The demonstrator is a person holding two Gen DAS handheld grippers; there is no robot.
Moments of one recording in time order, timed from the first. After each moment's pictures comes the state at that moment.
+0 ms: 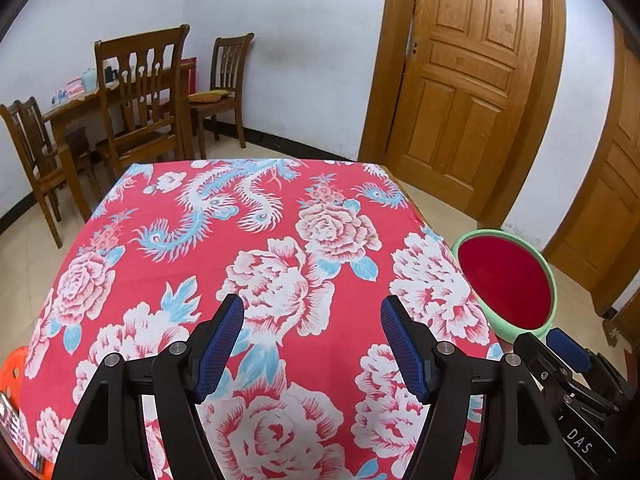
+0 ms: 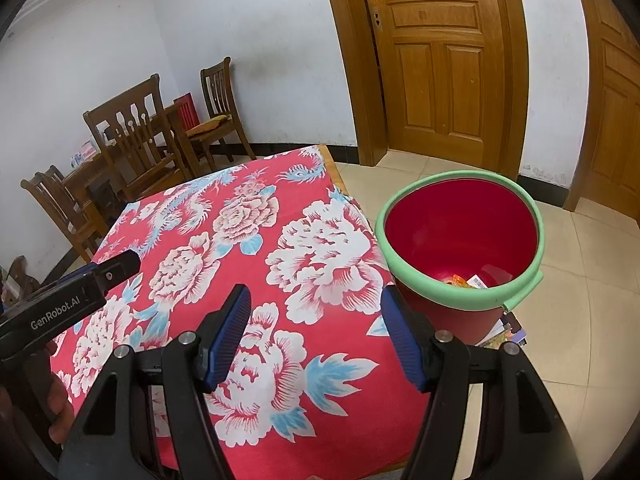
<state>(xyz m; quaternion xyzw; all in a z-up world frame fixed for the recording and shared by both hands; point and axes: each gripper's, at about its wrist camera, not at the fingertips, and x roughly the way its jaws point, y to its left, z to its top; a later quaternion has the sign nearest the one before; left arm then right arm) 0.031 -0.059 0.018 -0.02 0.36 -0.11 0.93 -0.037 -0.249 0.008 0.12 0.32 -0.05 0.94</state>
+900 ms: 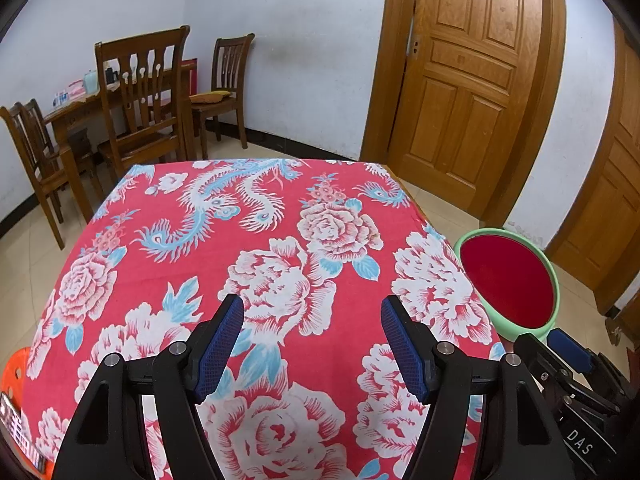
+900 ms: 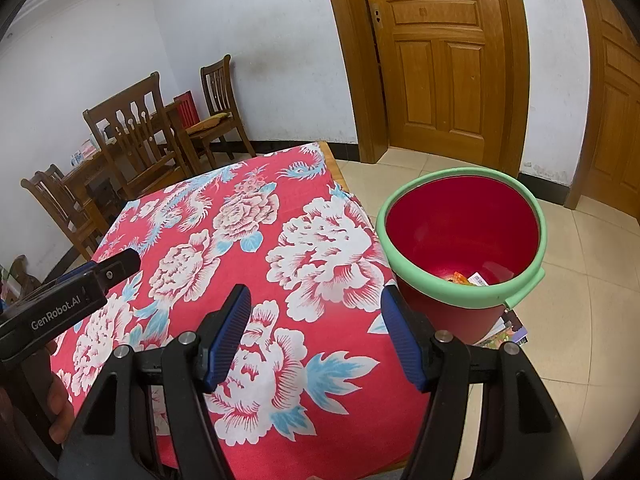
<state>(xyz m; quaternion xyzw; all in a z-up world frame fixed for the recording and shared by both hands) 0.031 -0.058 0.018 -0.02 0.36 -0.10 0.93 -0.036 -0.249 0.008 0.12 0.32 -0.05 0.94</state>
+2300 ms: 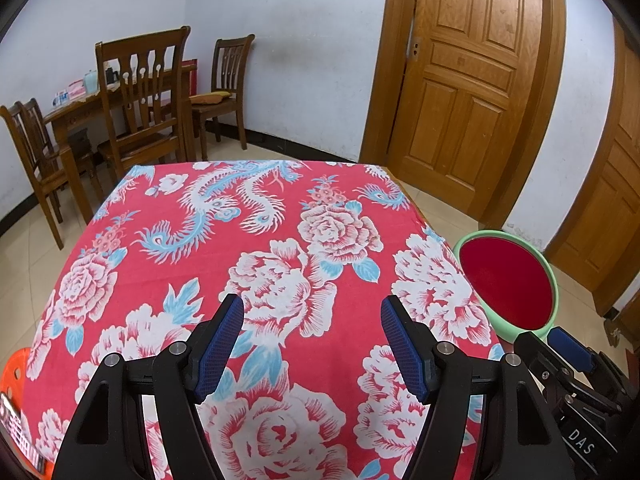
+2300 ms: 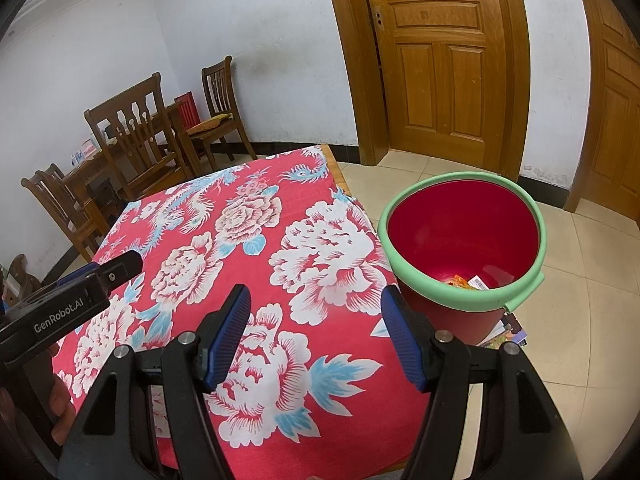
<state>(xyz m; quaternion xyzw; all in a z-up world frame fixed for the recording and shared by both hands) 0.031 -0.058 0.020 -0.02 0.36 -0.10 0.93 -0.038 -0.247 0.006 0.12 0.32 -0.05 0.94</state>
